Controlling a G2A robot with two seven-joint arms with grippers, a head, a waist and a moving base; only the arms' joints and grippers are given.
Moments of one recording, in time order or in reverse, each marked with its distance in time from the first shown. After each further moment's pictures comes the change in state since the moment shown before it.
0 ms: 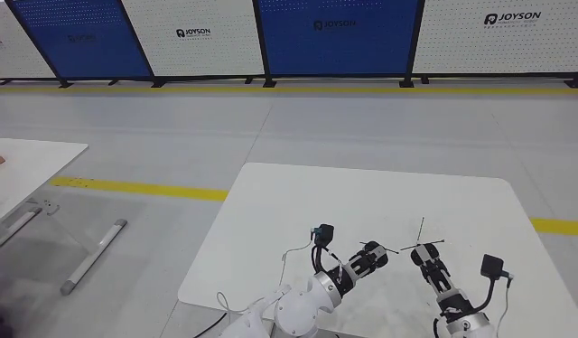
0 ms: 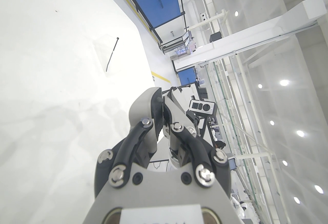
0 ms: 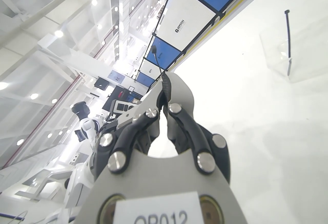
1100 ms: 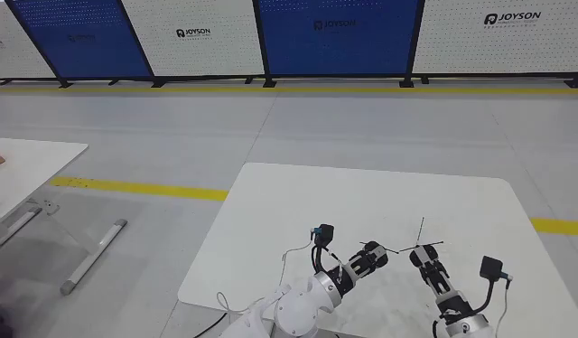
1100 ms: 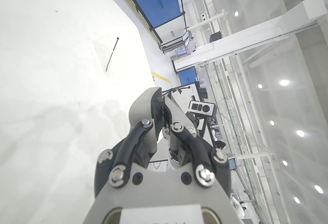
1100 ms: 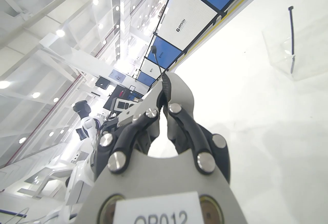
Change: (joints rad) left arm 0.000 0.000 0.000 0.000 0.000 0.000 0.000; right arm -0.013 -0.007 0.004 -0.004 -0.006 -0.023 0.005
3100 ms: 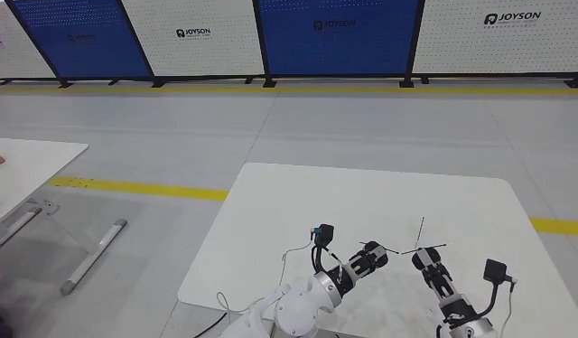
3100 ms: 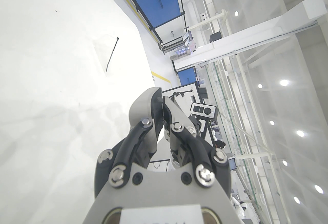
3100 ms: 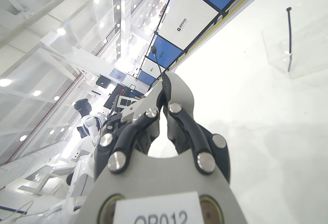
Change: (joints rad) left arm 0.000 0.000 0.000 0.000 0.000 0.000 0.000; right arm -0.020 -0.007 0.028 -0.014 -0.005 -0.004 0.029
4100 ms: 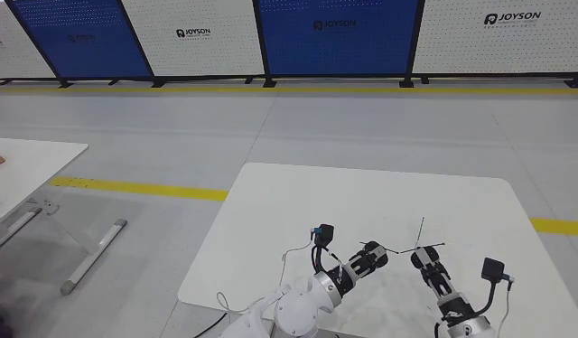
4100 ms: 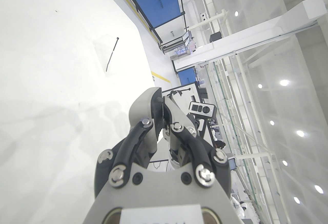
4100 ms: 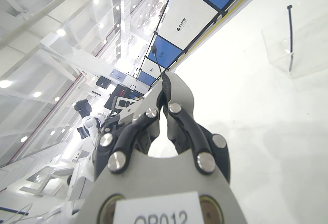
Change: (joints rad) left arm 0.000 0.000 0.000 0.000 0.000 0.000 0.000; right arm 0.013 -0.005 -0.009 0.013 0.003 0.005 -0.006
